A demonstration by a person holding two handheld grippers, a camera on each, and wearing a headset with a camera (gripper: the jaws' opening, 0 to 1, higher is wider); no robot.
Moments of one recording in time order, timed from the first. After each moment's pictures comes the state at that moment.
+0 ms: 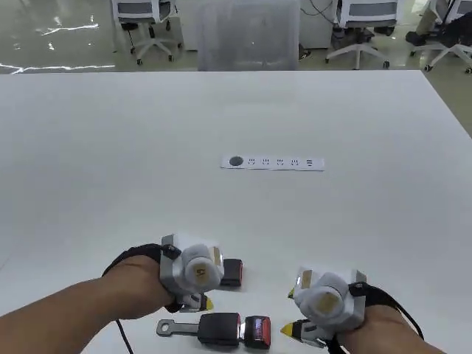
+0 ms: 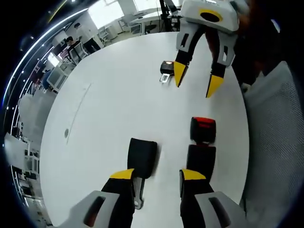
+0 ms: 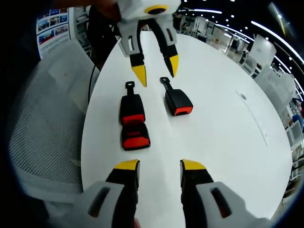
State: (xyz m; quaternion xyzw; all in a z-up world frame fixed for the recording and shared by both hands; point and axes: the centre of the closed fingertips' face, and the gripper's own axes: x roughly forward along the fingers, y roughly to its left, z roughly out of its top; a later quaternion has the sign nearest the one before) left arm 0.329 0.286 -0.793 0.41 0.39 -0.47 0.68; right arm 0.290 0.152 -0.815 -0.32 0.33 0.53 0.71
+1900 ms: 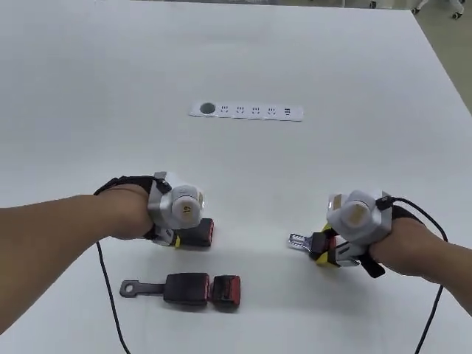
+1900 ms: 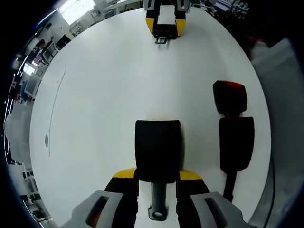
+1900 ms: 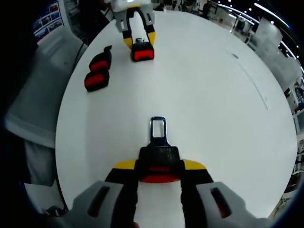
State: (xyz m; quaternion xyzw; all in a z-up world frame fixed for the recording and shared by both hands) left arm 0.366 0.301 -0.861 0.48 0.43 -0.51 0.57; right arm 0.353 0.047 -0.864 -0.35 0.42 0.52 0.65
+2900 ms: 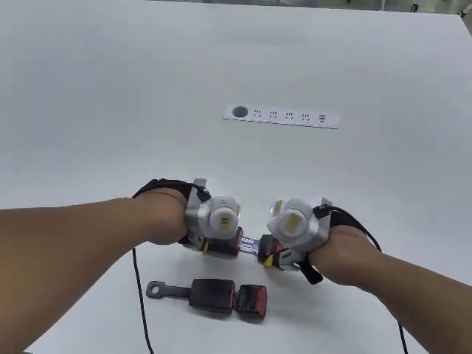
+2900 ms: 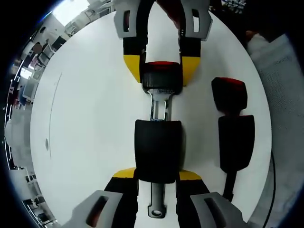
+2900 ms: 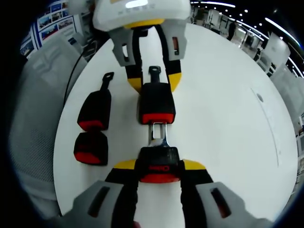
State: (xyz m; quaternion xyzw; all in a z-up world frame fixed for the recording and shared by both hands) left arm 0.364 0.298 -0.864 0.50 0.44 -0.50 0.56; right arm 0.356 0.196 -0.862 -0.35 0.36 0.57 0.65
